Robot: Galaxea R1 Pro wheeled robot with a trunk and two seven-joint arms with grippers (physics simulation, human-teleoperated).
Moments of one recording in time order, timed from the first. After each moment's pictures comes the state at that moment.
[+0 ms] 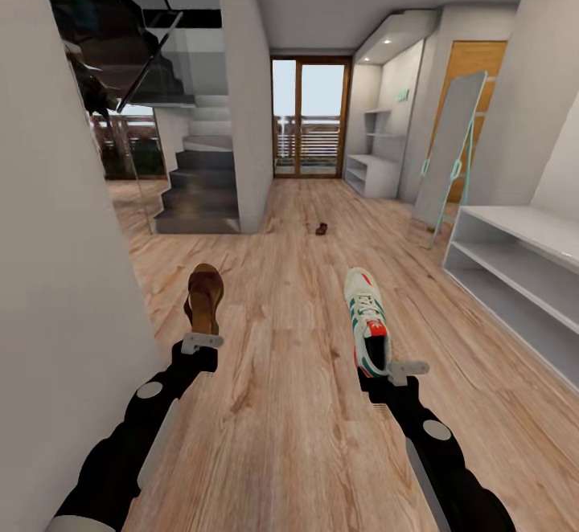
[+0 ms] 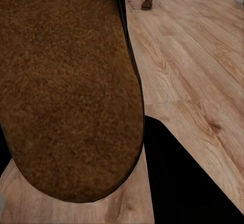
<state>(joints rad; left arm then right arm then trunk) -0.42 0.03 -0.07 -1.24 0.01 0.29 -0.10 -0.26 0.00 0.05 -1.34 0.00 0.29 0.00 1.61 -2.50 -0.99</state>
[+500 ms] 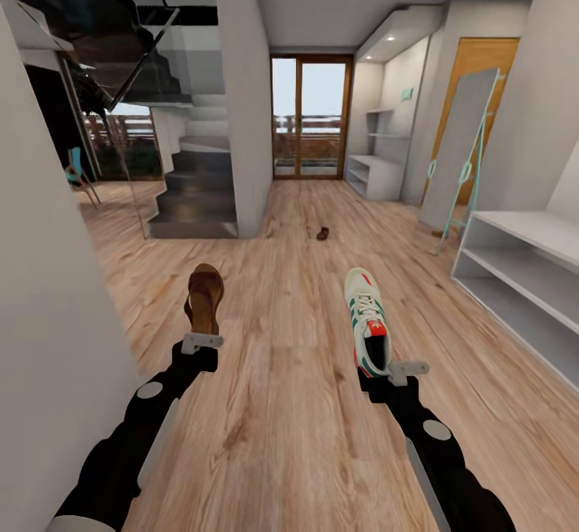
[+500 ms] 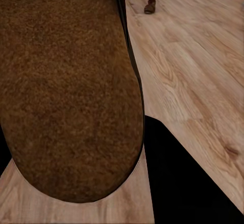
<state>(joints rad) -0.42 0.03 -0.07 -1.24 0.01 0.29 -0.10 -0.26 0.00 0.05 -1.34 0.00 0.29 0.00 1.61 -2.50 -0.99</state>
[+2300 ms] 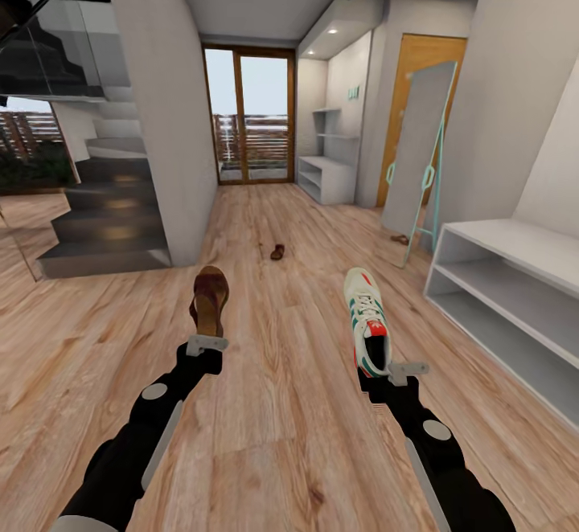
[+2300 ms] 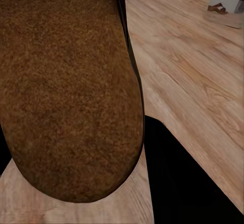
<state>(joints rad) -0.42 0.02 -0.09 -1.23 0.01 0.29 -0.10 -0.26 0.00 0.05 -1.34 0.00 0.29 0.00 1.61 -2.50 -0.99</state>
